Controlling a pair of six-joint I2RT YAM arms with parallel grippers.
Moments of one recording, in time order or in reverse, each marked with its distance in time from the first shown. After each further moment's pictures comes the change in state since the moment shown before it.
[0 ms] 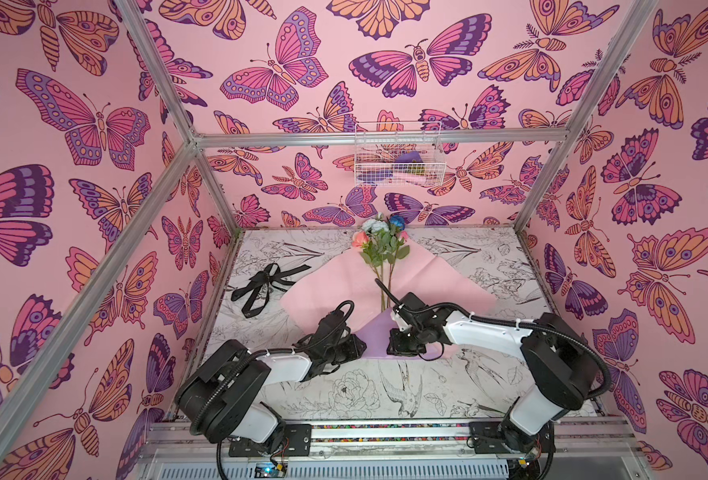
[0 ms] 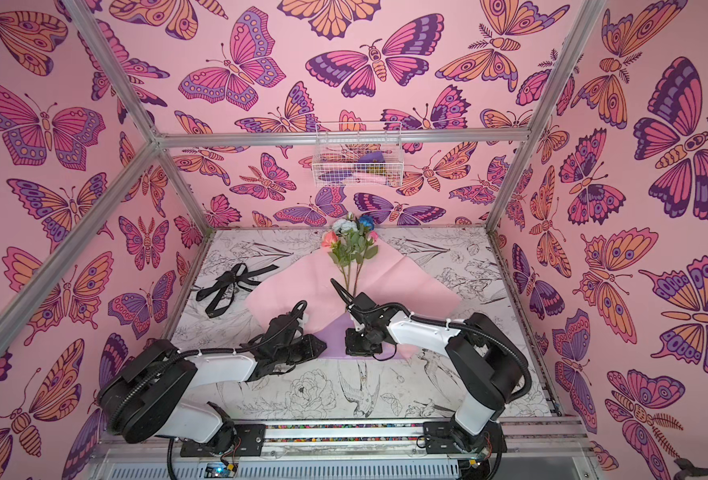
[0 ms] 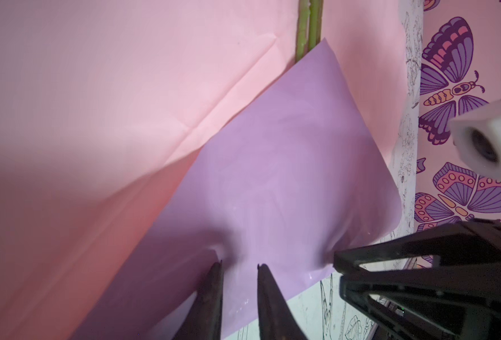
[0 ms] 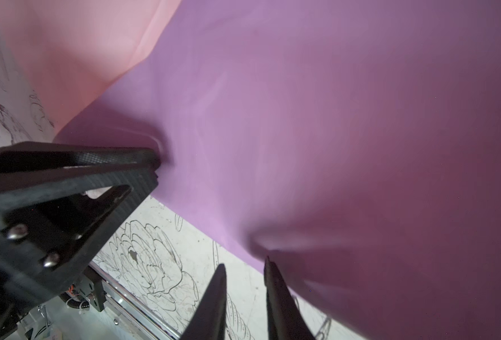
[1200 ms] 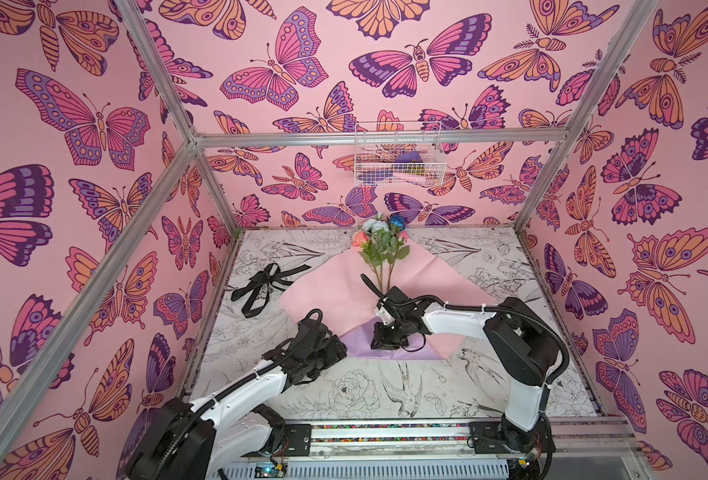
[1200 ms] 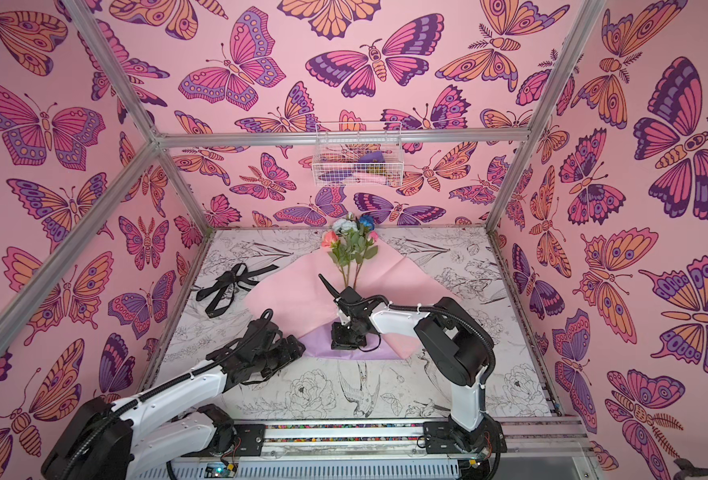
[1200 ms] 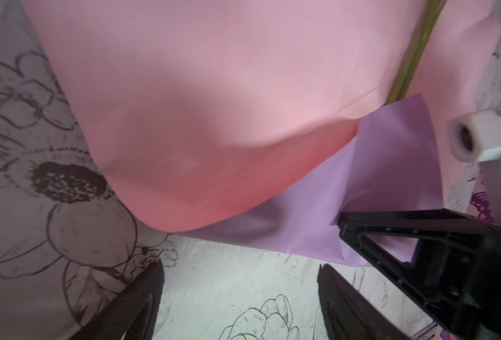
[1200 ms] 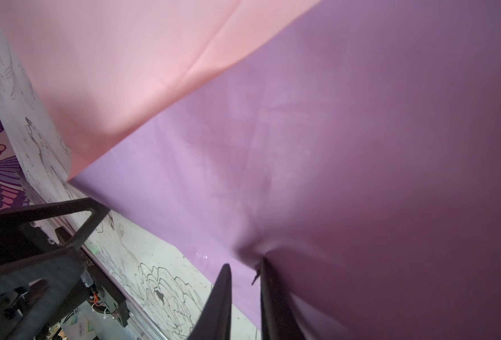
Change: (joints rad) left arm 0.090 -0.344 0.000 -0.523 -0.143 -0.142; right arm 0.000 0.197 0.145 0.071 -0.085 -0.012
